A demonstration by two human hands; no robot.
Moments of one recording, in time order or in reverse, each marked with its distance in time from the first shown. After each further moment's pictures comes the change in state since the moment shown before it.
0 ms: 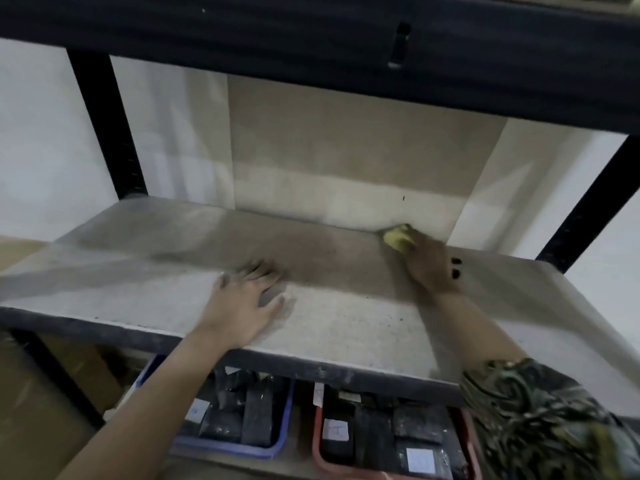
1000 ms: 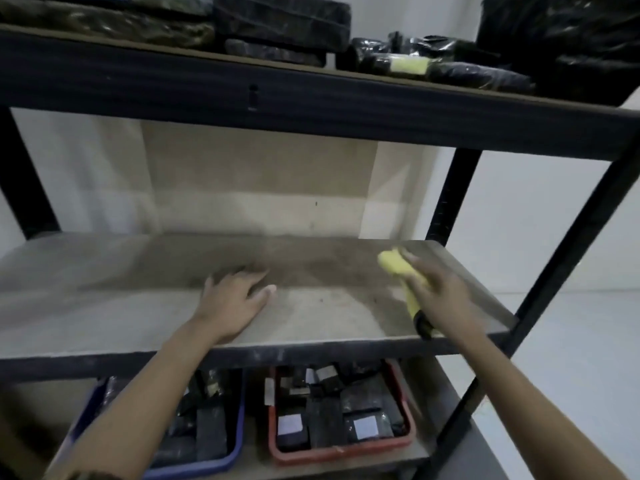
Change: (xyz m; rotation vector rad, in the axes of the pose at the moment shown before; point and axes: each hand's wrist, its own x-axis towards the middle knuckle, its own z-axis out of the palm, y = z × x) left_hand 0.000 0.081 -0.014 -0.110 -0.066 0.130; right_hand -0.190 0.030 -0.138 0.315 0.206 0.042
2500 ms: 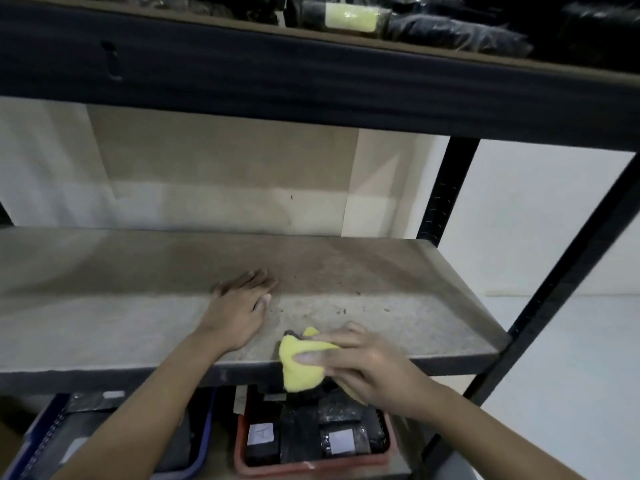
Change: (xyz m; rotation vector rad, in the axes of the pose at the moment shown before) left_hand 0.045 0.052 0.060 0.037 -0.056 0.005; right_hand -0.016 0.033 0.028 0.010 -0.565 -0.691
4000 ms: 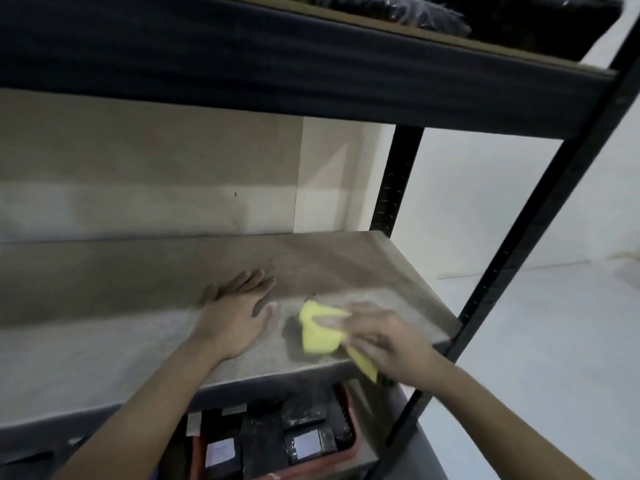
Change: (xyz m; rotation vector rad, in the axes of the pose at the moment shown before) left_hand 0.033 0.052 0.024 0.003 -0.069 0.113; right_hand -0.038 0.040 -0.047 0.054 0.127 0.253
